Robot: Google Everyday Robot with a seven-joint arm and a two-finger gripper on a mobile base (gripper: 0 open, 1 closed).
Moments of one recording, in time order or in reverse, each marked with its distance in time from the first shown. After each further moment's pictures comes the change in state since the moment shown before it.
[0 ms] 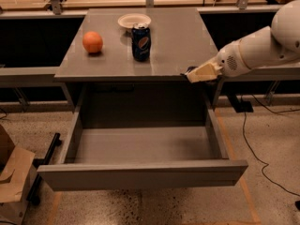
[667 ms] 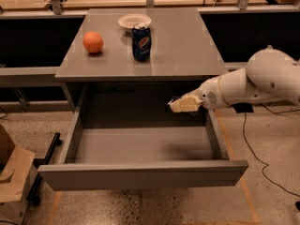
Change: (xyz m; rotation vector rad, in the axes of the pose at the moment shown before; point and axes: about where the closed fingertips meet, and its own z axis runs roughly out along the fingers) arm 0.061 0.056 0.066 -0.123 -0.005 0.070
